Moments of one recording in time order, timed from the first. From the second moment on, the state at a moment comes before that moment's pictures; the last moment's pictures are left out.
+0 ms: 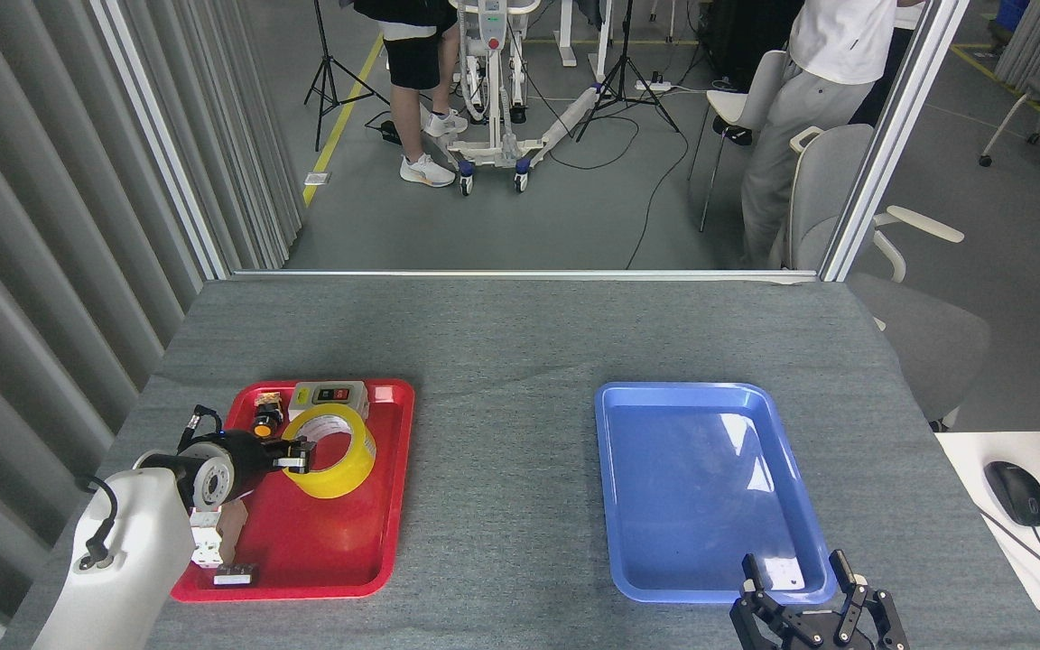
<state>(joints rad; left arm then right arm) -0.64 0.29 -0.17 -0.81 -1.12 -0.29 -0.57 0.22 -0.09 -0.03 -1.57 1.42 -0.09 -0.23</state>
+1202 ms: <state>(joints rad) -0.33 0.08 -0.19 -0.97 -0.35 -0.79 -0.62 0.17 -0.46 0.04 -1.48 0.58 -0.35 -0.10</state>
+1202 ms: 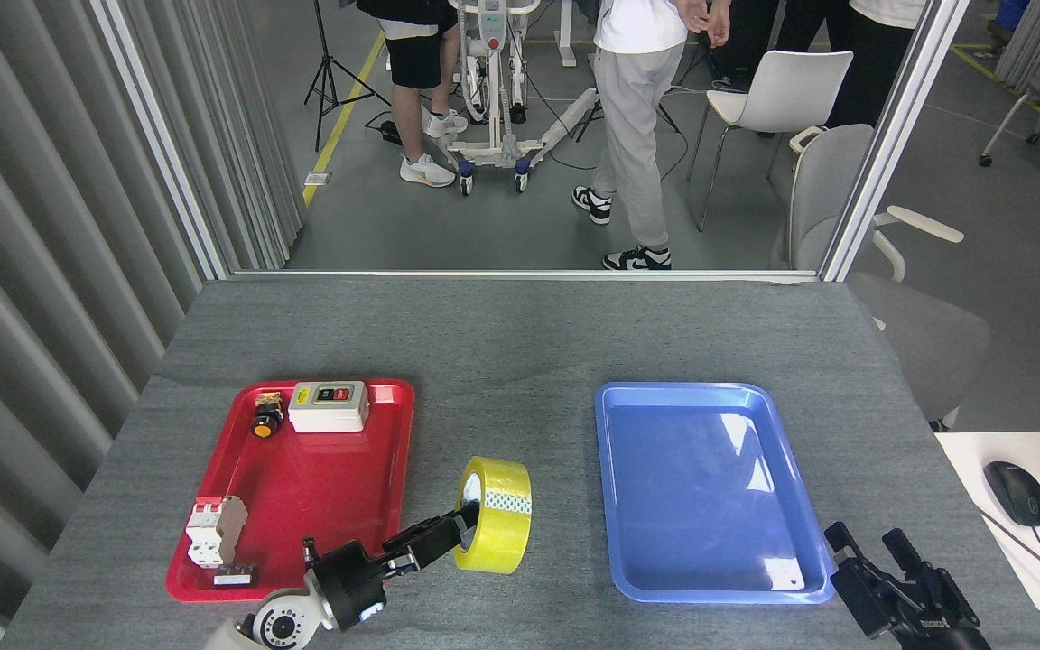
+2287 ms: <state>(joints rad) -0.29 0.02 -0.34 -1.13 -0.29 -0.79 -0.66 -0.07 -0.66 0.50 -1.48 0.39 -0.79 0.10</state>
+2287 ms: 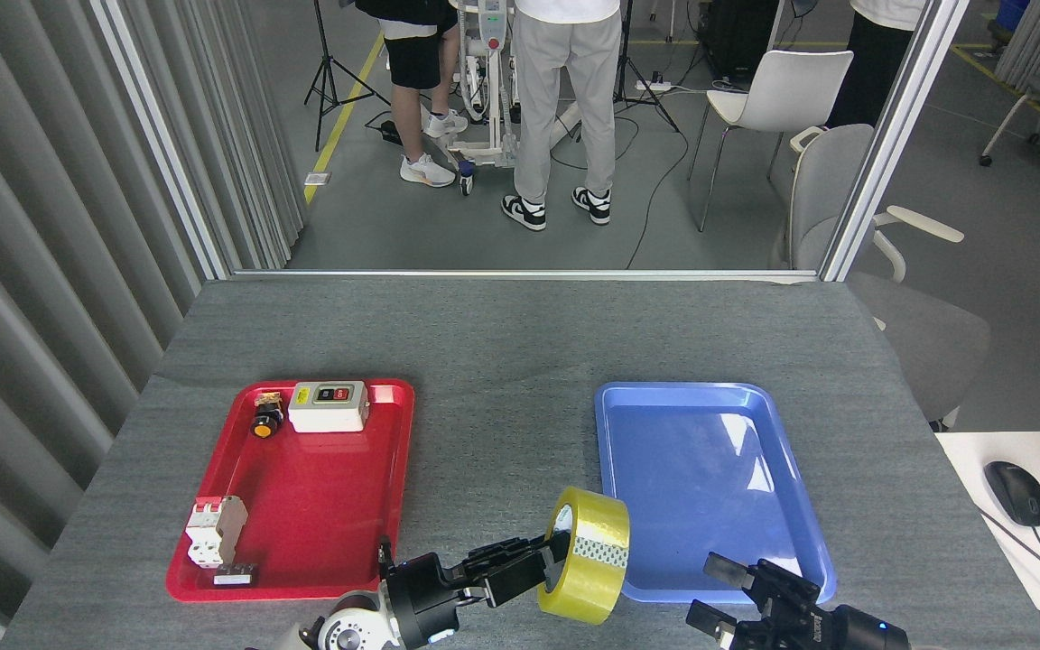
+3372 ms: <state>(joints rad) -0.29 0.04 -0.33 -1.13 -0.31 -0.79 -0.66 -0.11 -0.47 0.50 -1.53 0.49 -0.79 0.19</state>
